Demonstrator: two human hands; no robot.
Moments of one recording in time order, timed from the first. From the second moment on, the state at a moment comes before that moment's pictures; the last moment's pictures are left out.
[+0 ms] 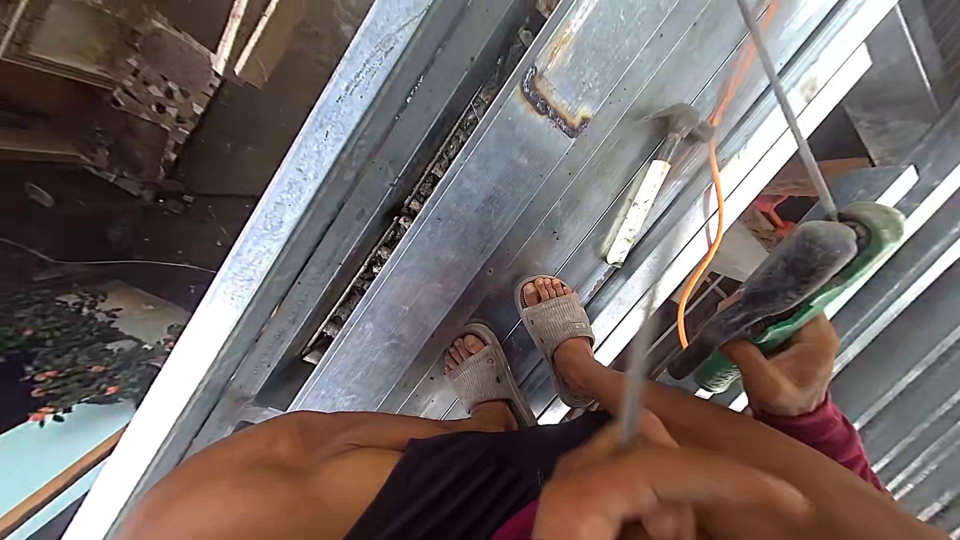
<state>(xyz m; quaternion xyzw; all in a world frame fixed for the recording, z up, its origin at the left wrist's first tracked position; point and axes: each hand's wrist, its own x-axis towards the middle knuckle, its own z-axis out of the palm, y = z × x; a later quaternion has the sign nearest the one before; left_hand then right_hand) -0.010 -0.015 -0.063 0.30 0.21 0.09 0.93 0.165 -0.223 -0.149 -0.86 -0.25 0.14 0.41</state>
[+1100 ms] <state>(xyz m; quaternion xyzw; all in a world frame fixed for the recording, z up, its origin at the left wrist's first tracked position) 0.000 -0.119 -0.189 0.27 0.28 0.07 0.92 0.150 -0.225 -0.156 -0.89 -0.38 0.13 0.22</state>
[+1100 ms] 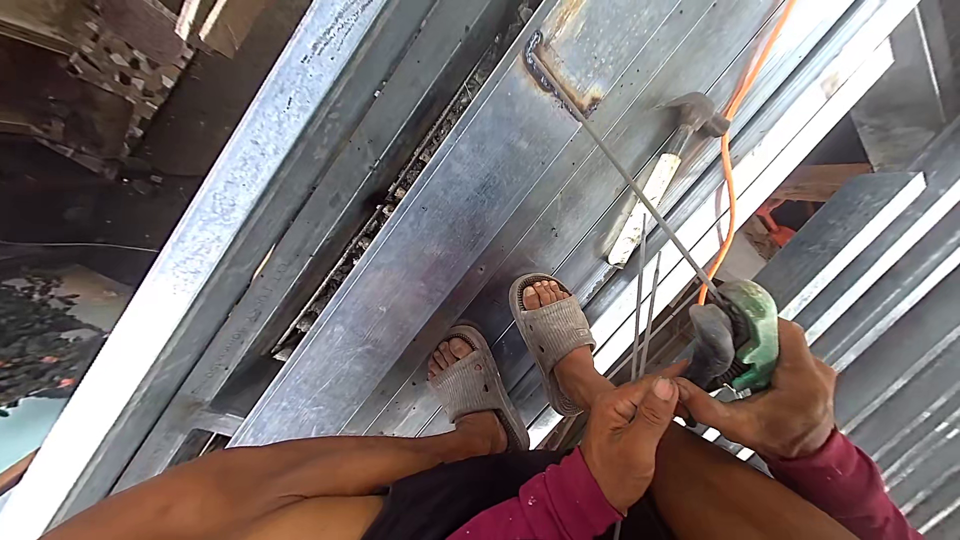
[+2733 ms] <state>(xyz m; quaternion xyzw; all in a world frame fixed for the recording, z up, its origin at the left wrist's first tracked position) 0.003 -0.114 -0.192 0.32 0.26 0.09 0.91 0.152 -0.226 -0.163 -0.89 -0.35 0.15 0.27</state>
